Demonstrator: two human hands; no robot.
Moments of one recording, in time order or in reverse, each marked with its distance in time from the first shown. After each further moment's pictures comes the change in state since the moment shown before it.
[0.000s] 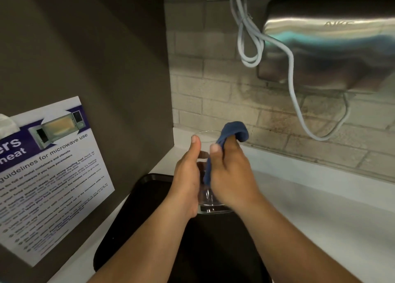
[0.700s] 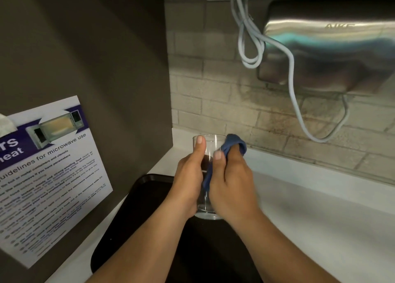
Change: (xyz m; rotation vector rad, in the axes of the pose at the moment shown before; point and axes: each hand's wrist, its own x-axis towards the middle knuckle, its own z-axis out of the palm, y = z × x) left_hand 0.002 -0.002 -0.003 0.136 -0.067 0.092; right_hand -0.016 0.003 0.003 0.000 0.122 -0.078
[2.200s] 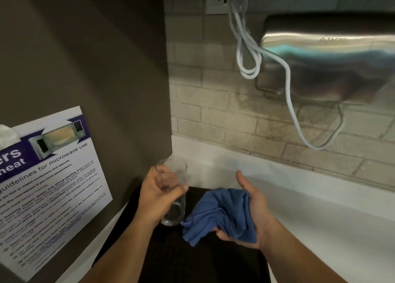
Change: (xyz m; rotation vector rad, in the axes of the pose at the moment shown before) left_hand 0.055 -0.053 -0.101 0.290 0.155 0.372; right_hand 0.000 0.064 -0.018 0.972 -0.607 1.113
